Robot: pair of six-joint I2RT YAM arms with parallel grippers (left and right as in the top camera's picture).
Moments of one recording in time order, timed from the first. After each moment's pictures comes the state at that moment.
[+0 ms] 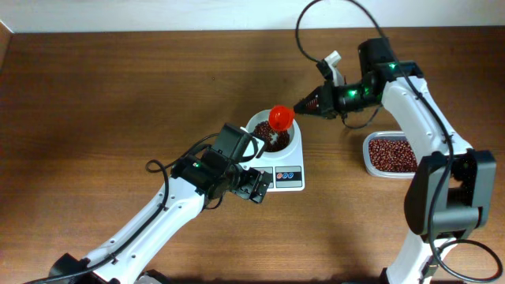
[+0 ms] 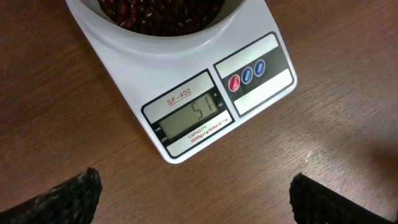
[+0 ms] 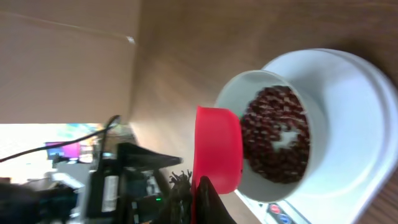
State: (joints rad) left arm -0.56 1.41 0.95 -0.66 0.14 -0.10; right arm 0.09 1.99 1.62 -0.94 -1.10 0.03
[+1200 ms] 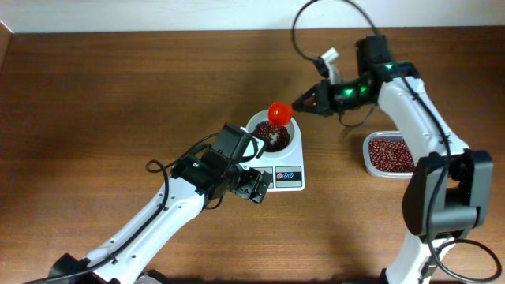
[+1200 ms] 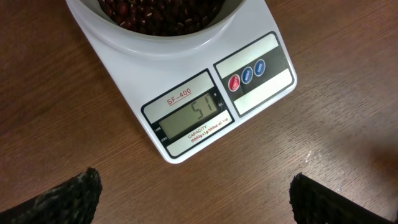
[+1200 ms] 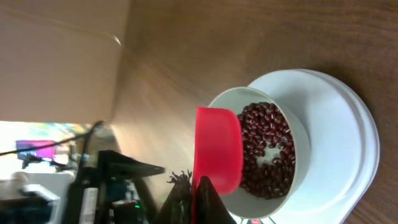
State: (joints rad) left arm -0.56 1.41 0.95 -0.66 0.14 -0.10; right arm 0.13 1.99 1.62 -0.87 -0.98 0.01
